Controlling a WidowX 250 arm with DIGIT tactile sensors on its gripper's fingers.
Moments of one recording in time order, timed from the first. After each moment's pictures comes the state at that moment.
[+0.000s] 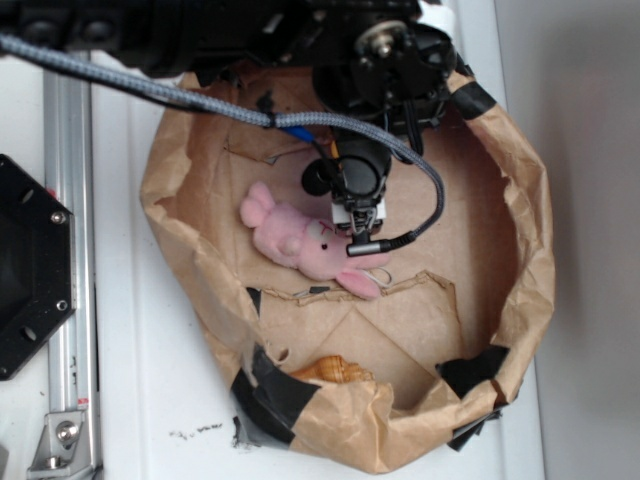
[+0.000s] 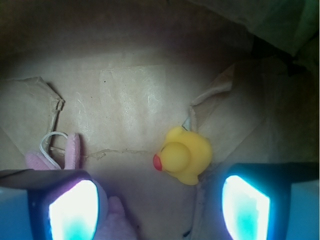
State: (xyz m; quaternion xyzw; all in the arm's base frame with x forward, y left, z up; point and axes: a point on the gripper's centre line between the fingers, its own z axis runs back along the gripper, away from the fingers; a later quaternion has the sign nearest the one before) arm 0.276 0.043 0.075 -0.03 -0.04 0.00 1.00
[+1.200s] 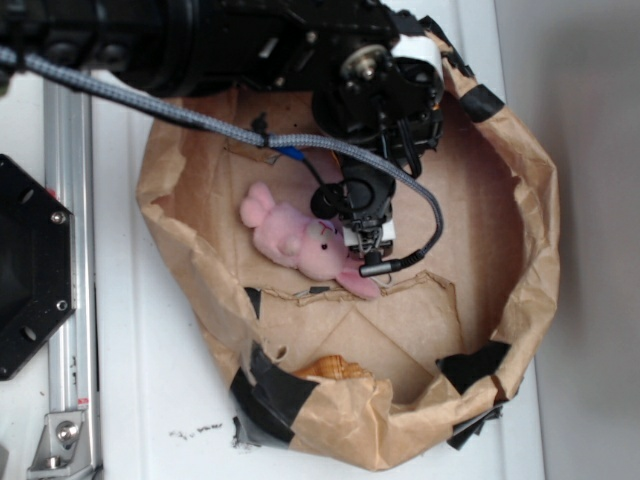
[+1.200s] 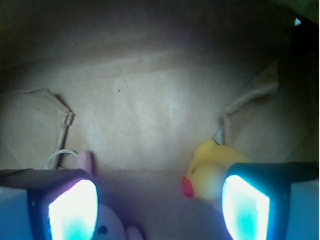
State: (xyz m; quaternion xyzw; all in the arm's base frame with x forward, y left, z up) arm 0.282 0.032 0.056 -0.07 -0.08 0.02 0.99
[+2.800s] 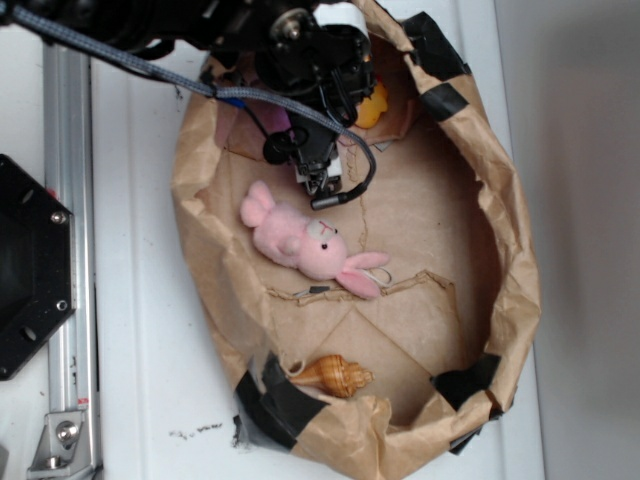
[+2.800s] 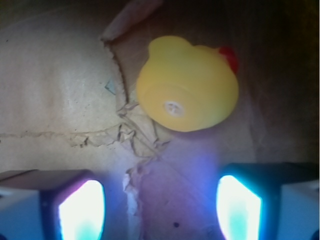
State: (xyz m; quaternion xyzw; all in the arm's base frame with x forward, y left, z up) arm 0.255 0.085 0.023 -0.02 -0.08 0.05 0.99
